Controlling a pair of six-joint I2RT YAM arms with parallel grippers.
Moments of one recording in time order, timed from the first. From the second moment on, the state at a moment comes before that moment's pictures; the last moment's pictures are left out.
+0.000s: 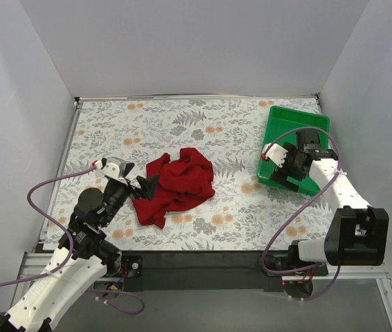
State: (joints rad) left arm -0.56 0.40 0.51 -0.10 -0.07 -0.15; right arm 0.03 1.34 0.92 -0.72 -0.10 -1.15
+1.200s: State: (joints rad) left arm -0.56 0.42 0.51 -0.10 -0.06 -0.15; right arm 0.19 1.83 1.22 -0.45 0.14 -0.18
